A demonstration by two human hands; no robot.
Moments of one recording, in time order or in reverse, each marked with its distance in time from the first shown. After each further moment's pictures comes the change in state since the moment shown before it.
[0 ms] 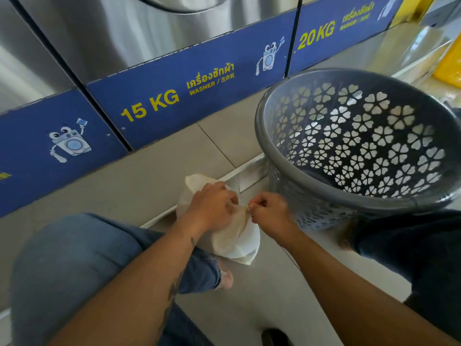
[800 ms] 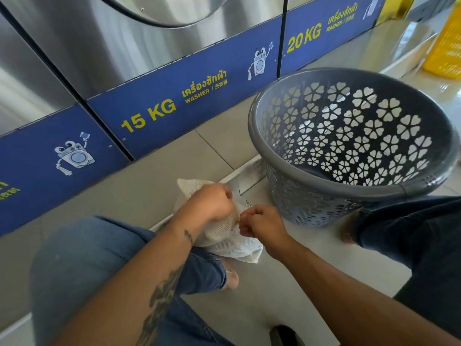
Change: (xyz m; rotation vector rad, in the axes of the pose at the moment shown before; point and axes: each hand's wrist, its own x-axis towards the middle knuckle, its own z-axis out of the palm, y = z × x) left_hand -0.008 0.031 -0.036 -0.049 -0.073 -0.273; right_hand -0.025 0.007 0.020 0.435 -0.055 0.185
